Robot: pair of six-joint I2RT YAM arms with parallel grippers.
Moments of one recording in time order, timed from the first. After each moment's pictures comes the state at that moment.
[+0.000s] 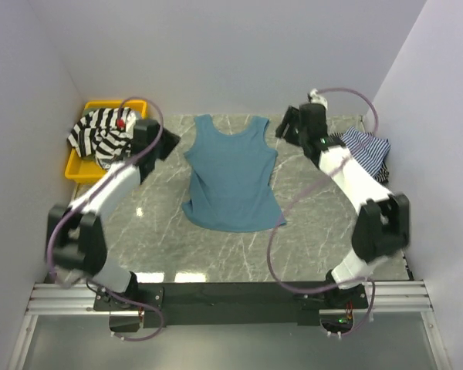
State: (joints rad) left arm -0.21 1.62 1.23 -0.11 -0.10 -1.00; right arm 0.26 1.71 1.46 -0.26 0.12 0.51
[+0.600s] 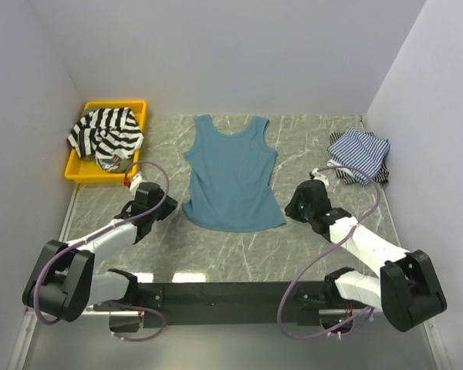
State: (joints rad) left arm -0.32 1.22 0.43 0.09 -0.16 -0.96; right arm 0.37 1.14 0.51 -0.17 0.12 0.66
